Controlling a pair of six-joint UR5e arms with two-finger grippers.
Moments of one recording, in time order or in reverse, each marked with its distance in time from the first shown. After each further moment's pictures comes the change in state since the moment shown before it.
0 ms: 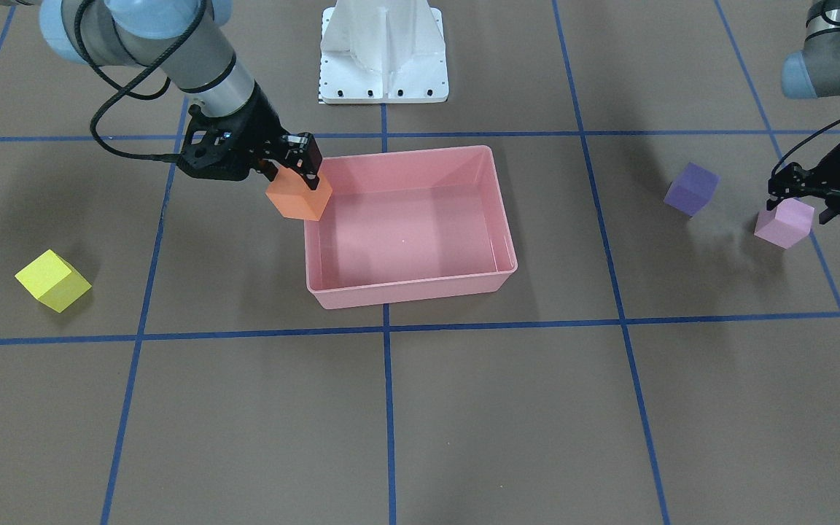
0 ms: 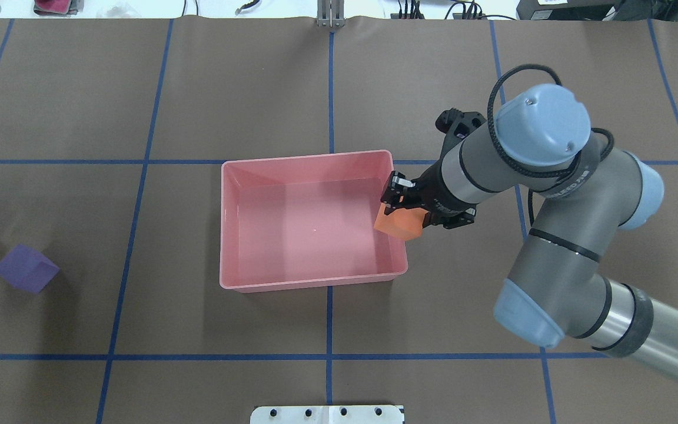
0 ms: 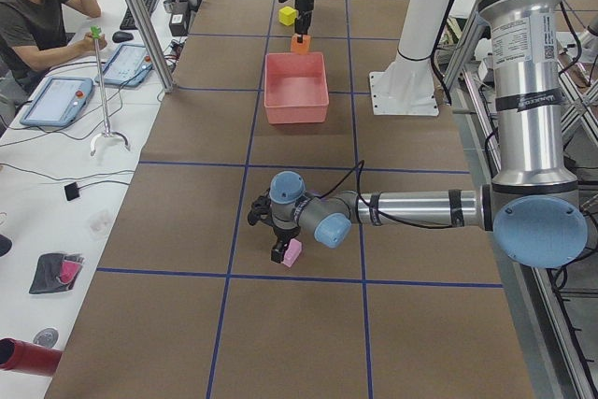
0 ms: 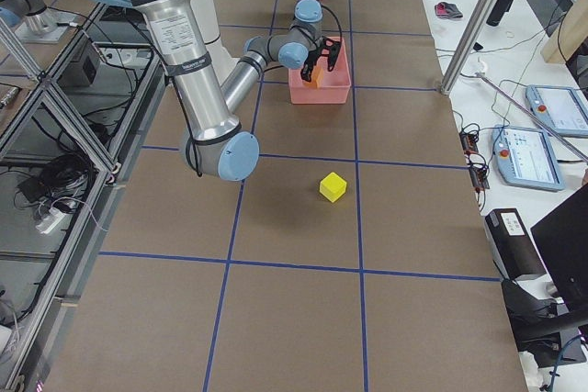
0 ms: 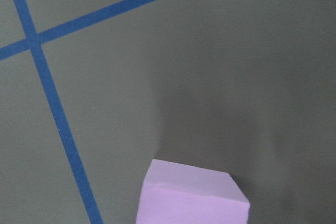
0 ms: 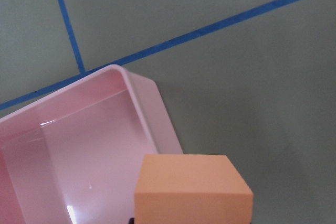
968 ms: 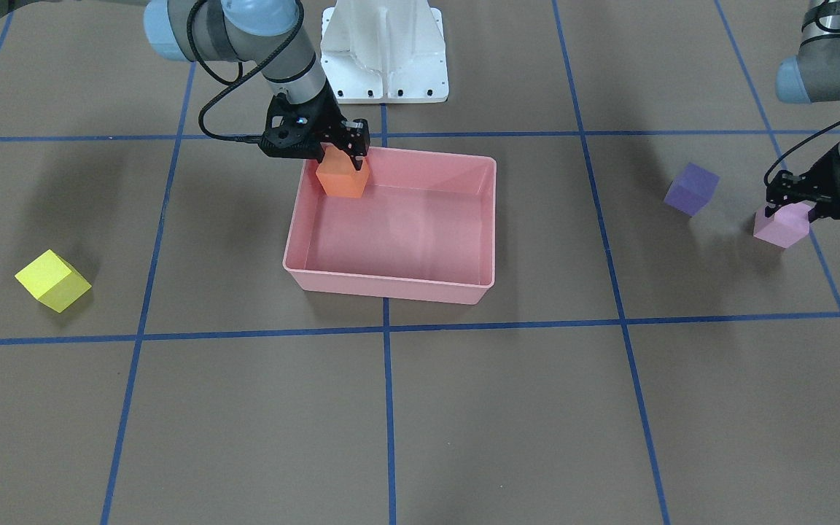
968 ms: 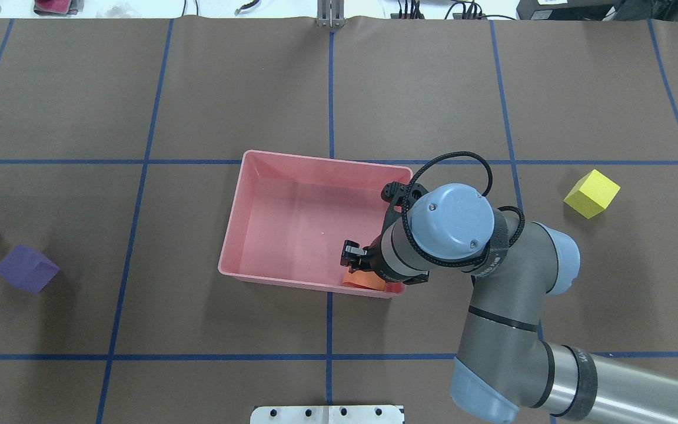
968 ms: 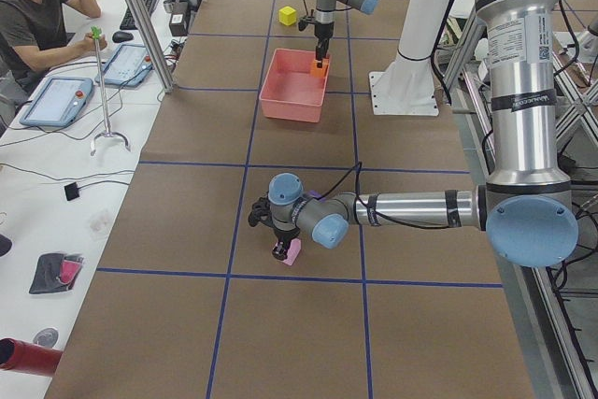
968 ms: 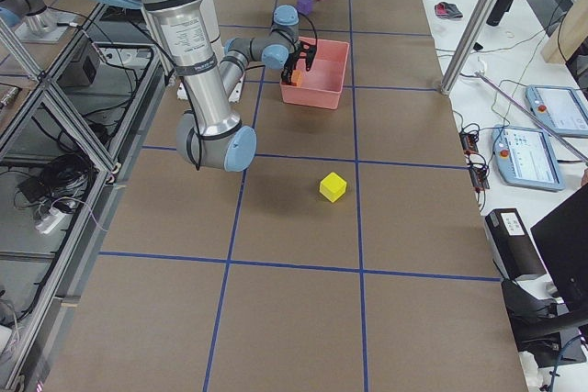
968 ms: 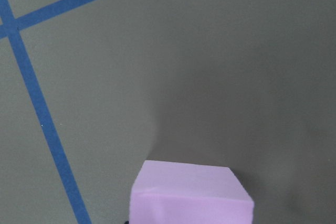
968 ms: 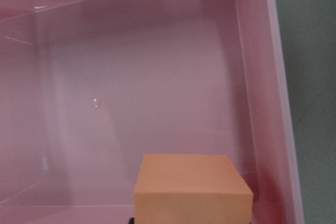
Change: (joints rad) left arm 0.017 -0.016 0.023 0.000 0.000 -0.002; right arm -0.177 0.039 -0.061 -0.015 -0.159 0.034
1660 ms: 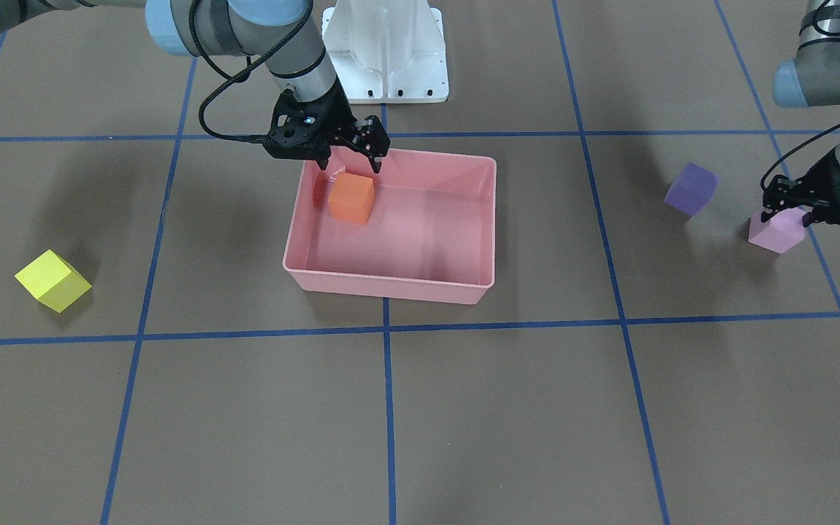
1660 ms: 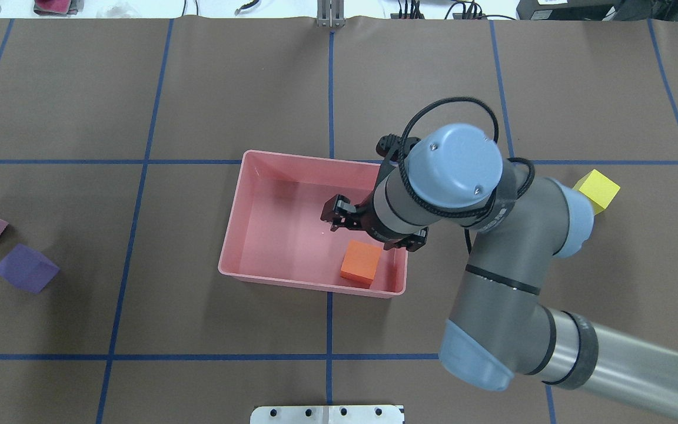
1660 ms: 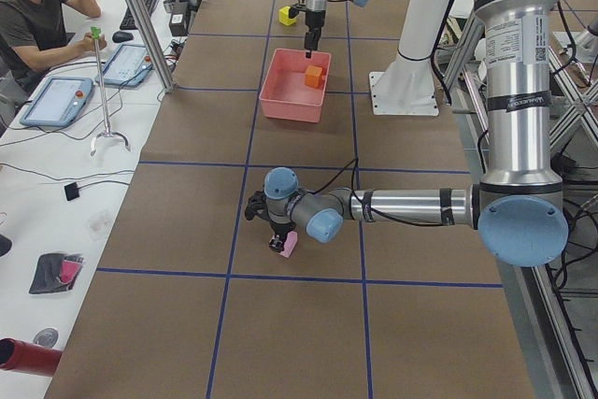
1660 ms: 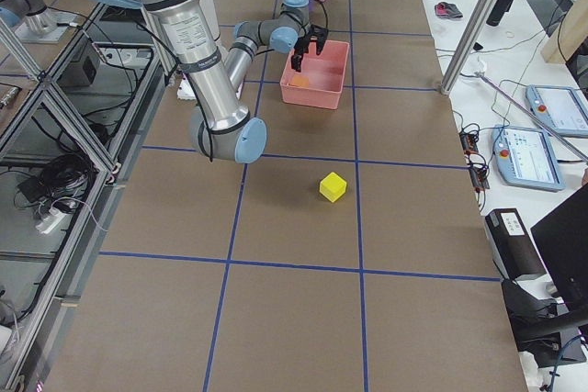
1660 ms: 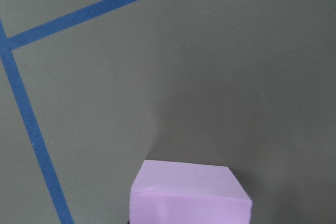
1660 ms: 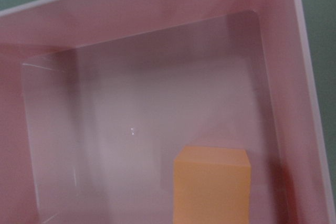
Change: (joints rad) left arm 0.000 -0.036 -0.018 0.010 -0.050 -0.059; right arm 0.105 0.089 0.060 -0.126 0.064 -0.006
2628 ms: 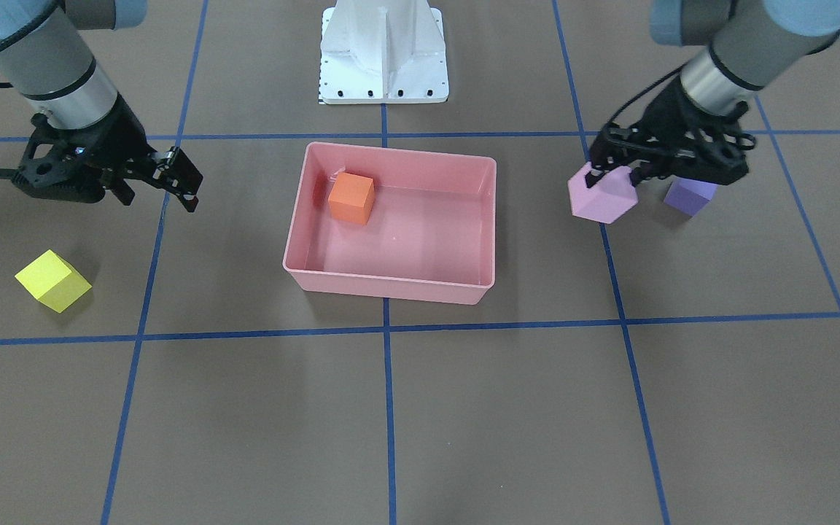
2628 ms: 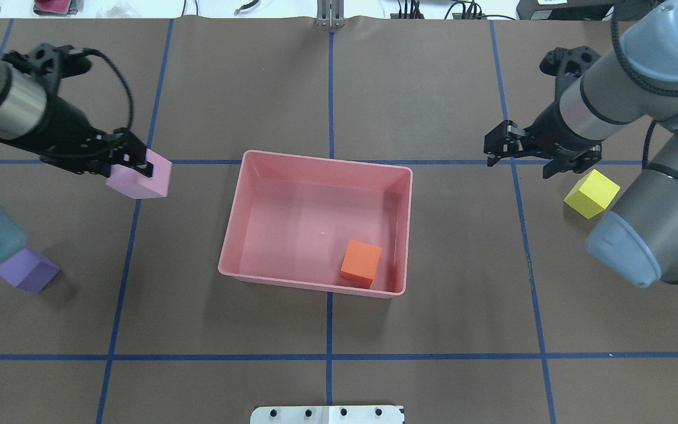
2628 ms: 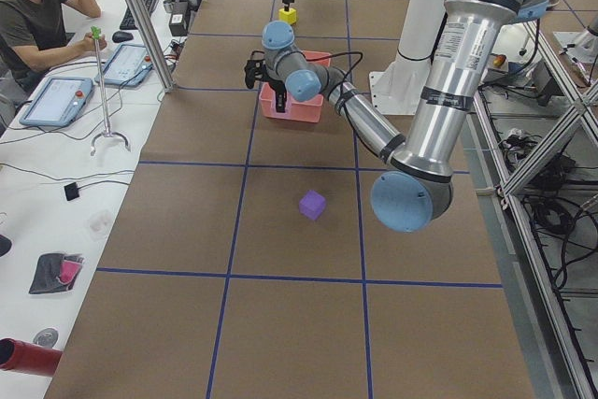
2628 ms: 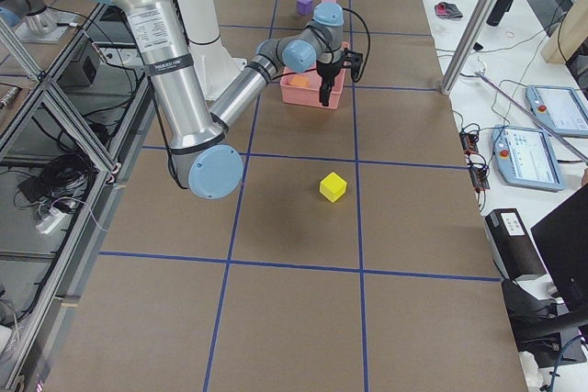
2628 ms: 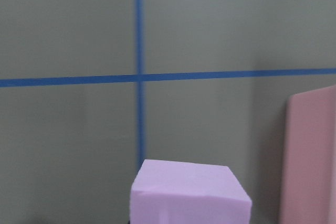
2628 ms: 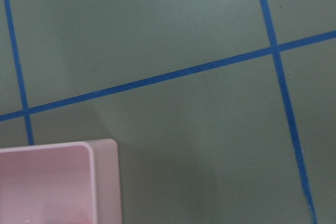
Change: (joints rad) left arm 0.233 -0.470 -0.428 0.497 0.008 -0.767; right arm 0.384 -0.291 0.087 -0.111 0.189 -0.503
